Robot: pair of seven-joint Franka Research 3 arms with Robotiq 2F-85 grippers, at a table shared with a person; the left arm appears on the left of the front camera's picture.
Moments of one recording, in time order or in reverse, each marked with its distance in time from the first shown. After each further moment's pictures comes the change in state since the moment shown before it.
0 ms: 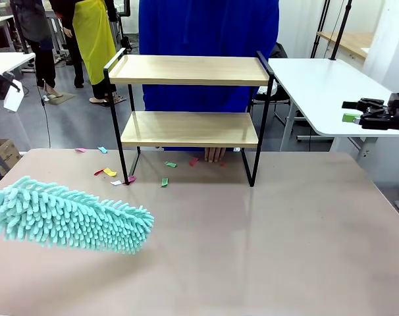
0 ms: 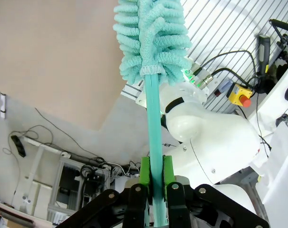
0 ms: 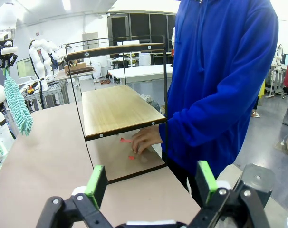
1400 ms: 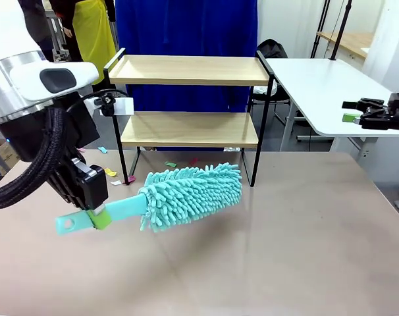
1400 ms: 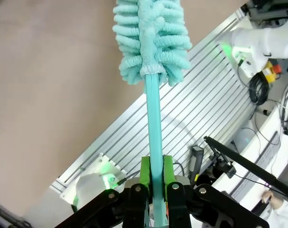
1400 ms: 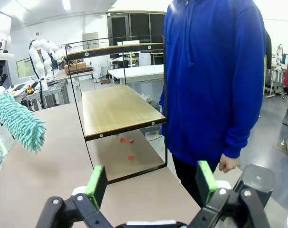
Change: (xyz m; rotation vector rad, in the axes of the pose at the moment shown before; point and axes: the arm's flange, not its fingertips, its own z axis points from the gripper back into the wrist) left arm 0.117 -0.068 -0.043 -0.269 -0.425 0.259; right arm 0.000 0.000 0.000 0.000 0.000 0.000
